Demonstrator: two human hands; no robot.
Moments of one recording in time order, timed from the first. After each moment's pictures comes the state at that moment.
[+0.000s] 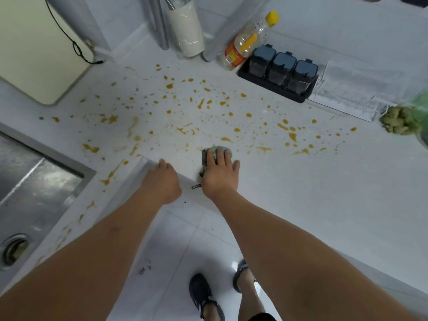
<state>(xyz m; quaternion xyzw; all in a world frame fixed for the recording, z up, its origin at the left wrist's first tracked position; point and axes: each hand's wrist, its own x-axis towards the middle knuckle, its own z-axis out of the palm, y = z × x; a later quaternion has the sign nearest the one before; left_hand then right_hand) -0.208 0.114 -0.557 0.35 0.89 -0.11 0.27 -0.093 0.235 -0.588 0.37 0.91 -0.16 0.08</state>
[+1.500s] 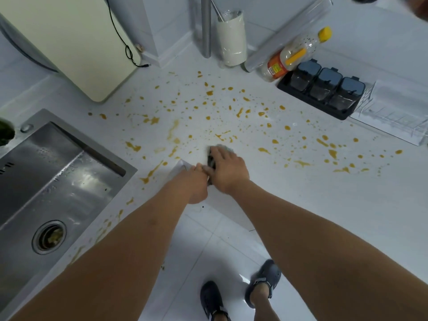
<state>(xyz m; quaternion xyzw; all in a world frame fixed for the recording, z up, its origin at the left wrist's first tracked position) -0.246 0.093 -0.547 0.45 0.82 -0.12 0.32 -0.172 0.214 -0.577 0.24 0.95 -0.17 0.06</state>
